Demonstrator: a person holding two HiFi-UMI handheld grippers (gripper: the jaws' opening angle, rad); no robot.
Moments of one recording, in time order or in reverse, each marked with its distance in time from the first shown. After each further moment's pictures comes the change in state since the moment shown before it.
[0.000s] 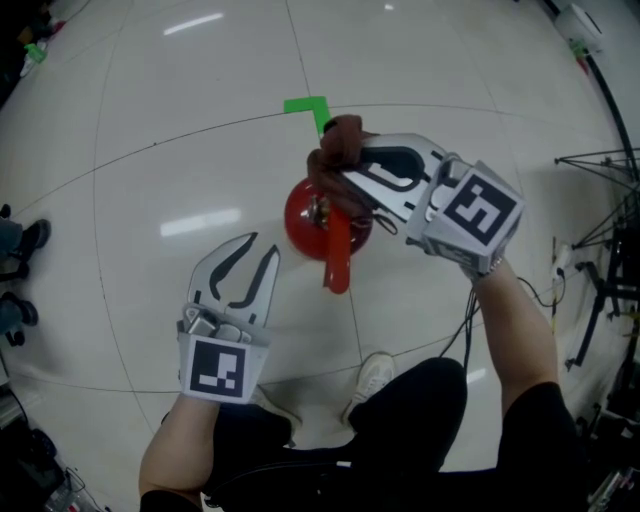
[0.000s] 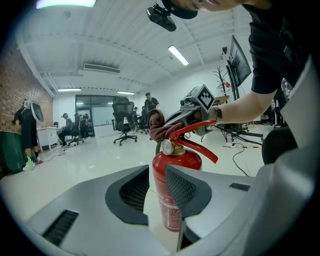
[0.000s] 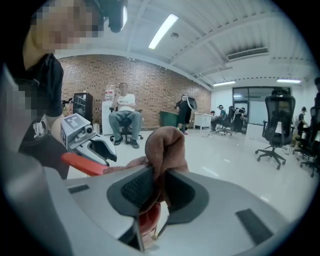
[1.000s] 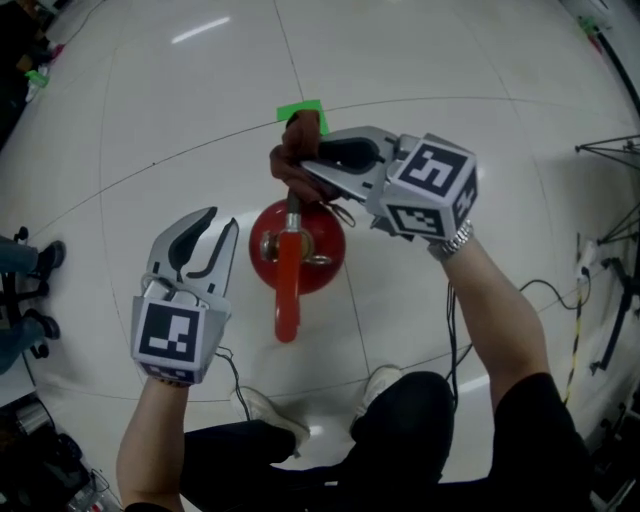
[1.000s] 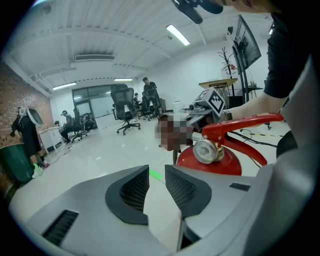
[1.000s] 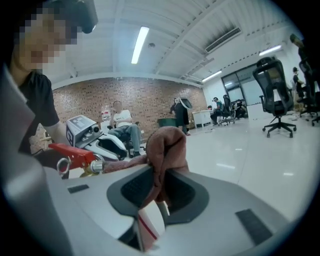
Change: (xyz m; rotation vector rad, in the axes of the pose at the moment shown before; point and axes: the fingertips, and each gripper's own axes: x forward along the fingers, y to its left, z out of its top) left arm 0.067 0.050 0.012 0.031 0.191 0.061; right arm 0.033 -0.057 -0.048 0.224 -0.113 0.125
